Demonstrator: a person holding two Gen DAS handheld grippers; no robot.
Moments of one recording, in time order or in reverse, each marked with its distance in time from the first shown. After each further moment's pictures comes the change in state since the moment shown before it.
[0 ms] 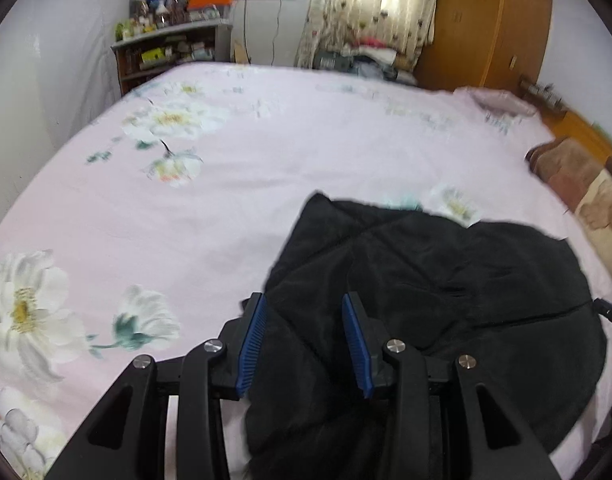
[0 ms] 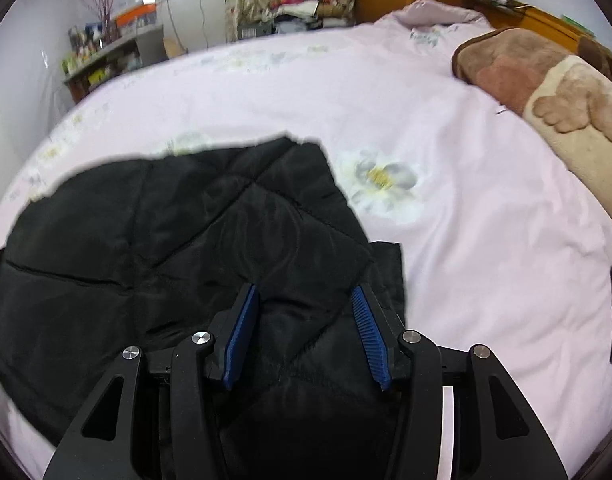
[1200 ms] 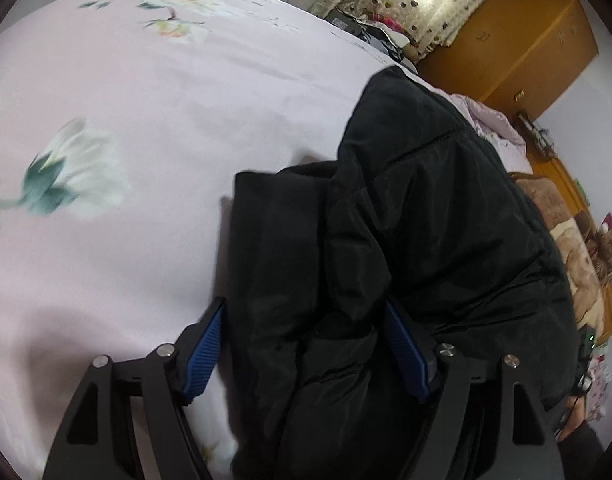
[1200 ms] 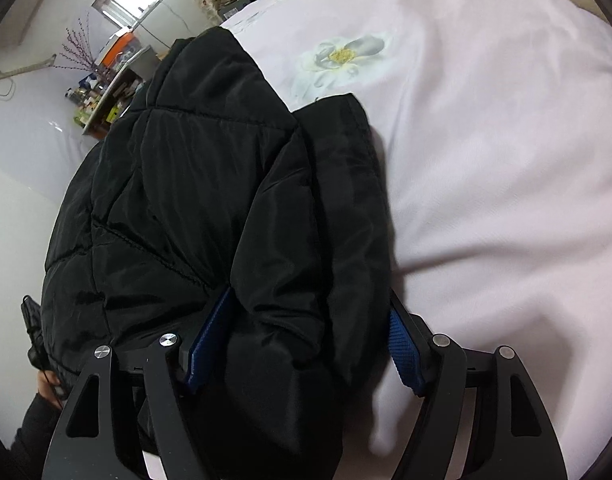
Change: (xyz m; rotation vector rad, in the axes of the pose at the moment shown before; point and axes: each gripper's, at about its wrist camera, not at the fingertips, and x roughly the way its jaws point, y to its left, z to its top) left arm 0.075 0.031 -0.058 -0.241 0.195 -0.241; right arm 0.067 -0.064 -0.045 0.254 0.221 0.296
